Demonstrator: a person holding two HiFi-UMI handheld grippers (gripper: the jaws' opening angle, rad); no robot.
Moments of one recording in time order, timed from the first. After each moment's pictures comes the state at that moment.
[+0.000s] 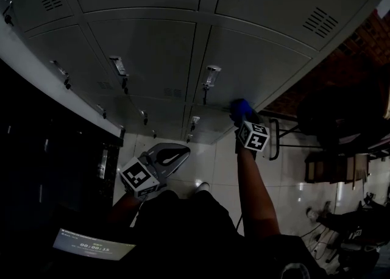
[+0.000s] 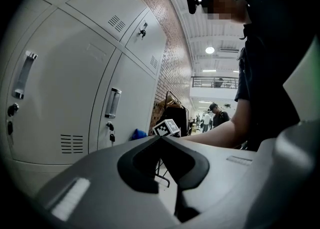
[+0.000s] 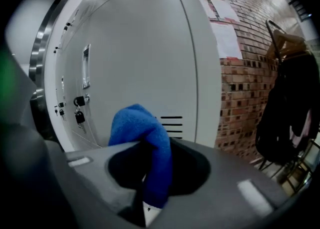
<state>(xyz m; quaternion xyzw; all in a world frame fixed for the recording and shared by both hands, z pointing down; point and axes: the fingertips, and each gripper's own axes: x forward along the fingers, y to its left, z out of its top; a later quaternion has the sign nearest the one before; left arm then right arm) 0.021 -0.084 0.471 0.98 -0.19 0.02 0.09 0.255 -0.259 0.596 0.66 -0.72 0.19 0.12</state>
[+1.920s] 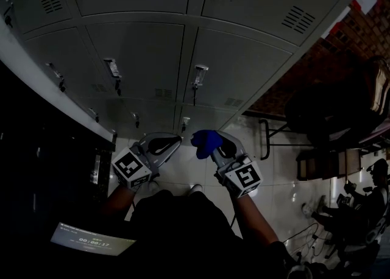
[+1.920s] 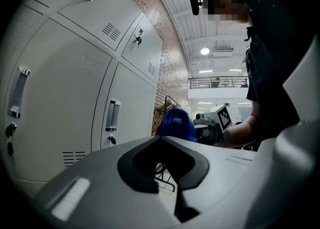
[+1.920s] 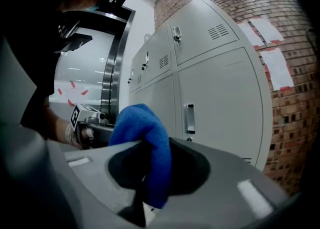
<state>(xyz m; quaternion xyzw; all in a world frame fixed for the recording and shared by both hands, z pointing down) 0.020 -0.096 0.445 0.98 -0.19 0.01 0.06 0.103 -0.103 0.446 0.43 -0.90 0.05 0.04</state>
